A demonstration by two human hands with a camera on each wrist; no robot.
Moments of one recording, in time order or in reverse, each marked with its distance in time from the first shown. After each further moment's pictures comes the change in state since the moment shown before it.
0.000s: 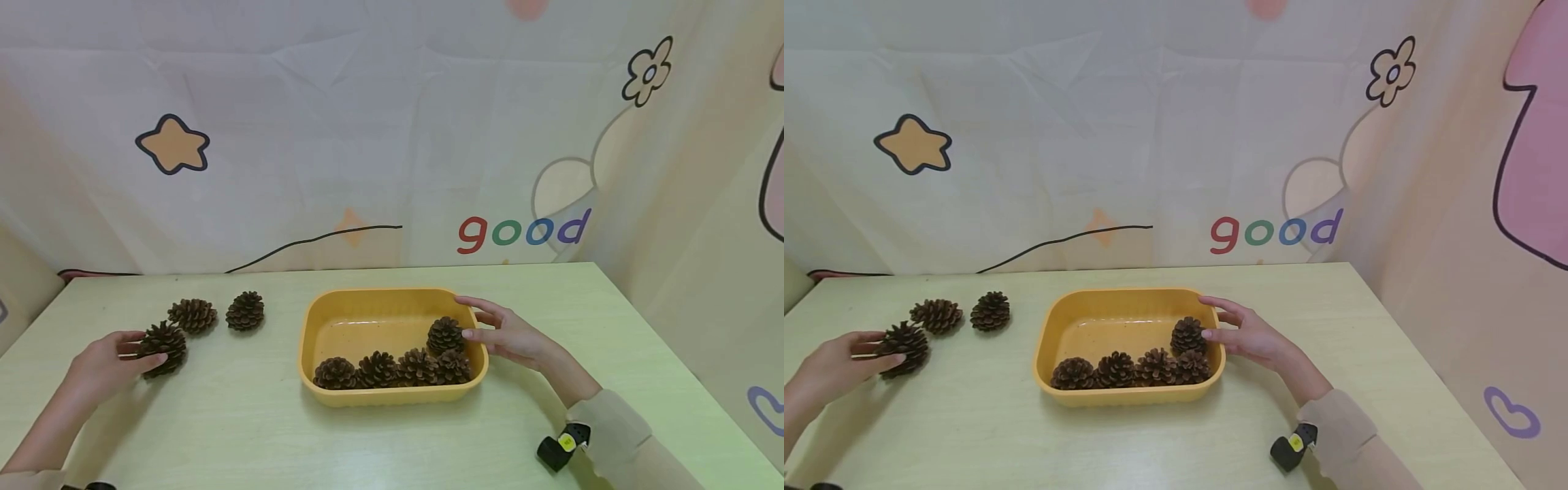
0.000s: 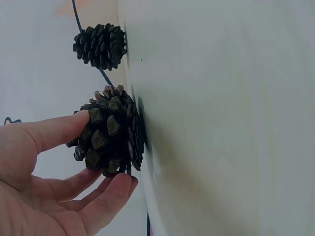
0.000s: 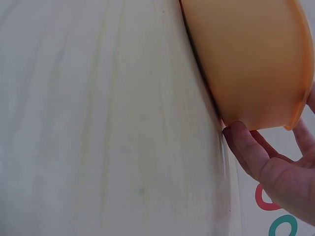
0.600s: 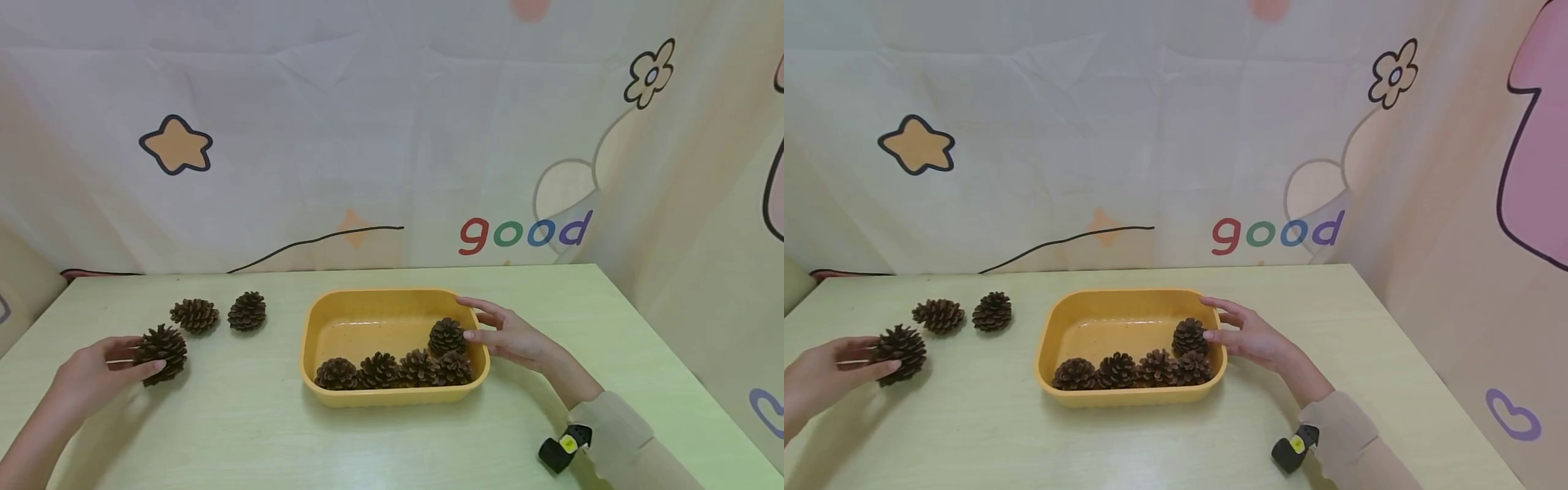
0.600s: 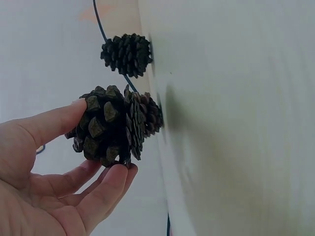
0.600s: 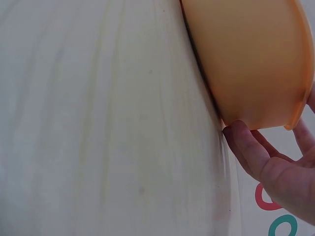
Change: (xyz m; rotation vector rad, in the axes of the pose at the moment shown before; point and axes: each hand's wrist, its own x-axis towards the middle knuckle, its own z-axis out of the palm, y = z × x) left_hand -0.020 0.007 -0.002 -0.019 0.049 -0.009; right_hand -0.002 -0.002 0.001 0.004 0.001 -0.004
